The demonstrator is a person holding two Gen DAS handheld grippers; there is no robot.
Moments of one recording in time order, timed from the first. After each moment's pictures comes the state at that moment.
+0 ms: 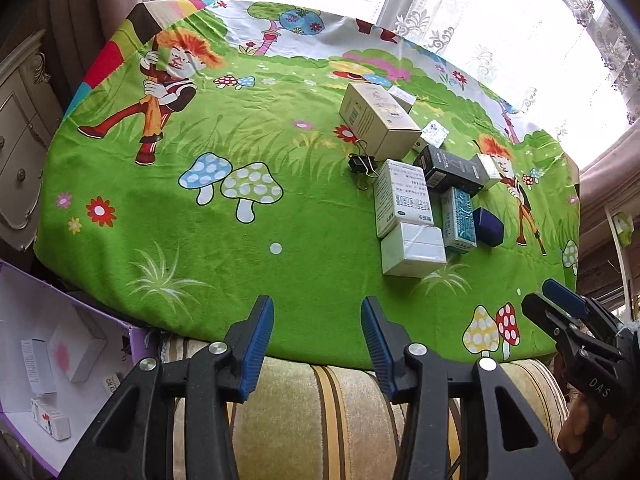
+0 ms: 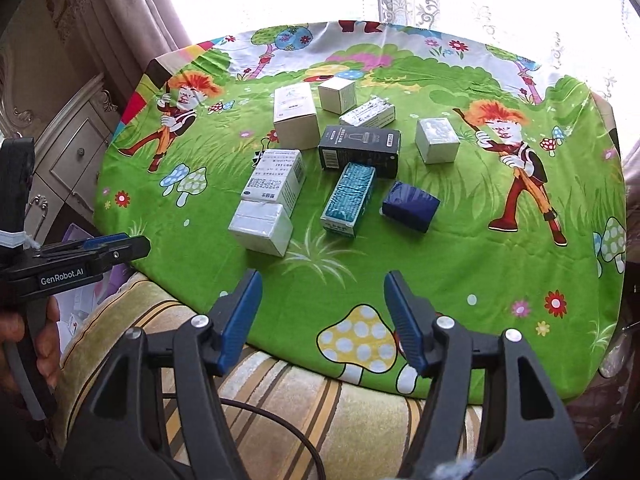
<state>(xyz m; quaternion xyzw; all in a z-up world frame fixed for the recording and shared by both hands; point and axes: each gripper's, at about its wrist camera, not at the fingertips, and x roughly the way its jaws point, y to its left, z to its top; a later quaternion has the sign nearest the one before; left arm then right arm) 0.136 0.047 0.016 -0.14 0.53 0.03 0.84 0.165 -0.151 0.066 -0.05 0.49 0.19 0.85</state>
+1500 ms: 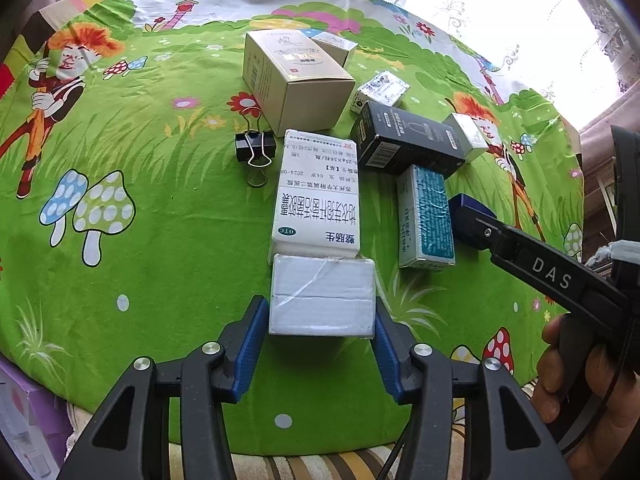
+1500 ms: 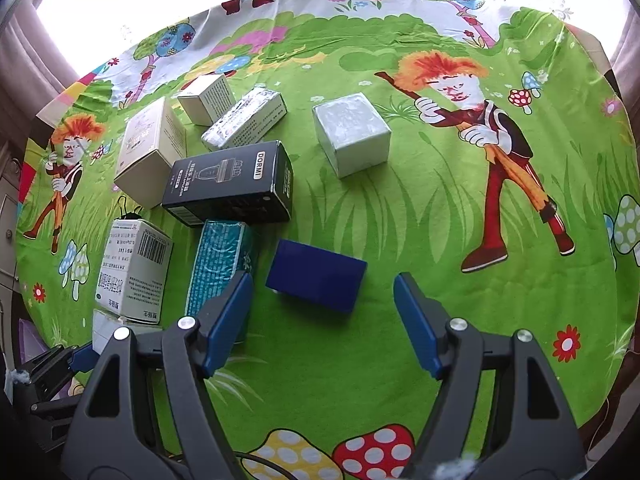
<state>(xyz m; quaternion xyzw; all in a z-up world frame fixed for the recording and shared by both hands) 0.212 -0.016 -0.039 -0.12 0.56 -0.03 0.82 0.275 -0.176 0.003 0.00 0.54 0.05 0.84</state>
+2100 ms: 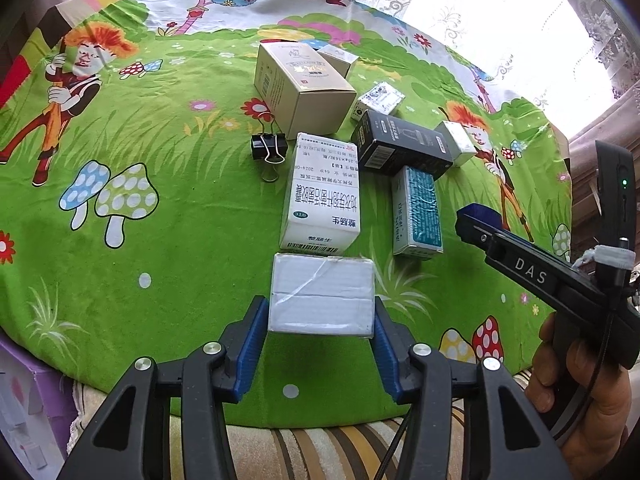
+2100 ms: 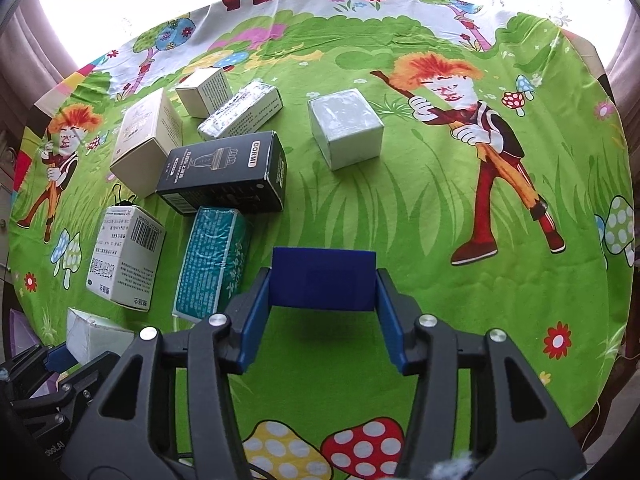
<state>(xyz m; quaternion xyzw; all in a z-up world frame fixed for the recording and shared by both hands) 0.187 -0.007 -0.021 -0.14 0.55 -0.03 0.82 0.263 -0.178 0.008 -0.01 0.53 0.05 0.84</state>
